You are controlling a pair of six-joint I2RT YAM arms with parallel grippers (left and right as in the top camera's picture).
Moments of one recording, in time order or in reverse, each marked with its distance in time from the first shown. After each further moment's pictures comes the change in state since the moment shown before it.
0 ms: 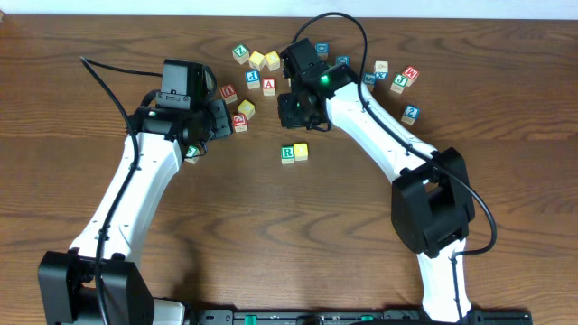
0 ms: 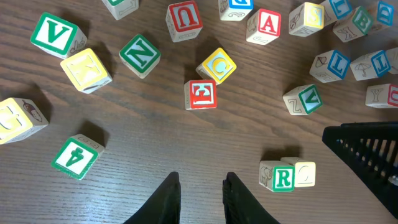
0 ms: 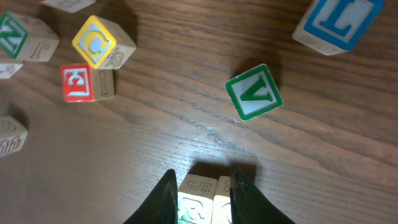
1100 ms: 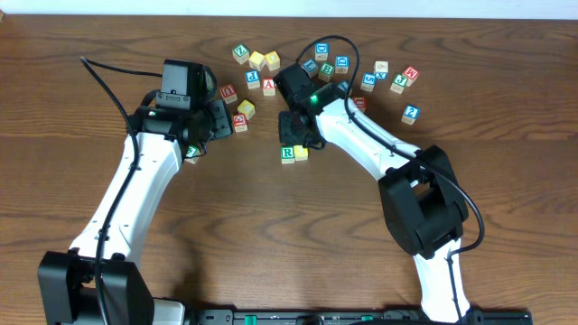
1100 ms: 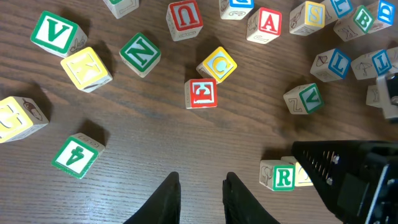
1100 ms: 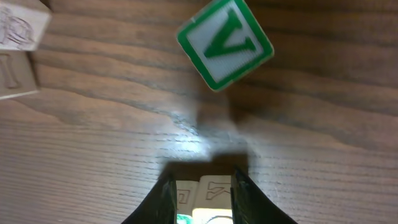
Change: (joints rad) left arm 0.000 0.000 0.000 -0.003 0.000 0.000; right arm 0.039 0.014 -0.148 0.079 0.096 0.147
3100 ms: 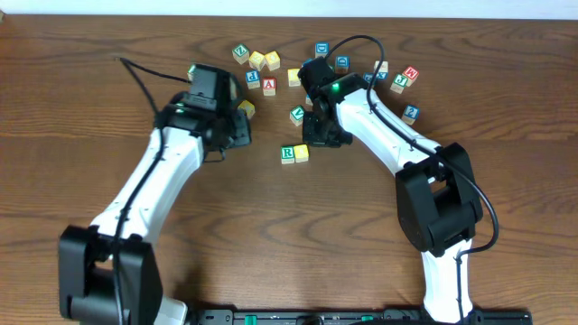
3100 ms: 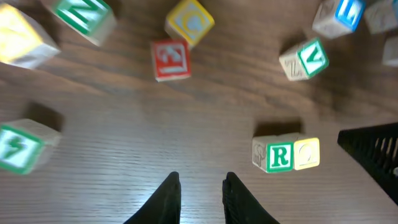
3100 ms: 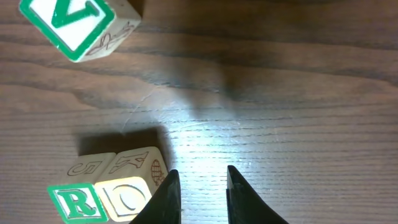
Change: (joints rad) left arm -0.099 0.080 0.000 -0.014 -0.003 -0.006; right arm -0.087 -0.031 -0.003 -0.177 -0.007 -0.008
